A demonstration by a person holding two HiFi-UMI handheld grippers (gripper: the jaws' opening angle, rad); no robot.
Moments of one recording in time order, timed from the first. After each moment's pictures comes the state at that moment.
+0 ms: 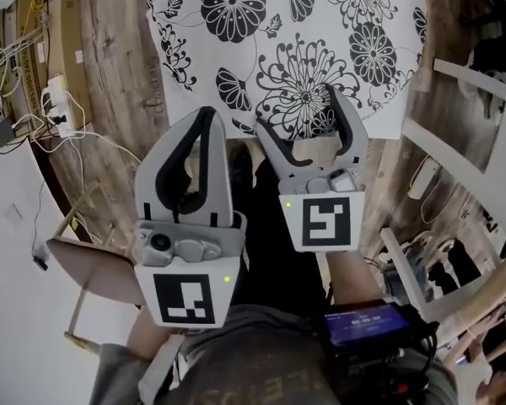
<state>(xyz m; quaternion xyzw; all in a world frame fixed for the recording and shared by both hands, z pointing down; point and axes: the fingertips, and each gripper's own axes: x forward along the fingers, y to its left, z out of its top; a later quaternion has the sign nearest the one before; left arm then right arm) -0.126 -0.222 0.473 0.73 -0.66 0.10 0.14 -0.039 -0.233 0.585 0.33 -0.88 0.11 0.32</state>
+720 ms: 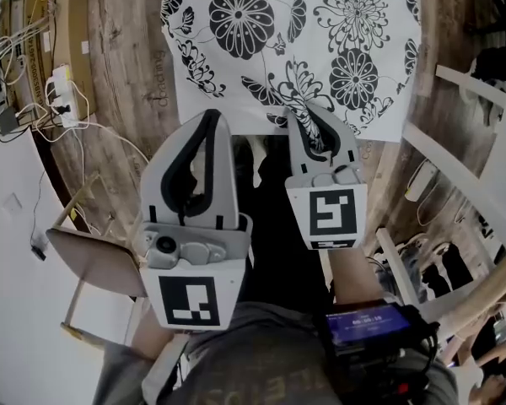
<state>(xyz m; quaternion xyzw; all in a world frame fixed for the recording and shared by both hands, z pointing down) -0.137 -0.241 0.441 0.71 -0.68 0.09 0.16 -0.039 -0.247 0.575 0.31 -0.87 0.16 0.36</state>
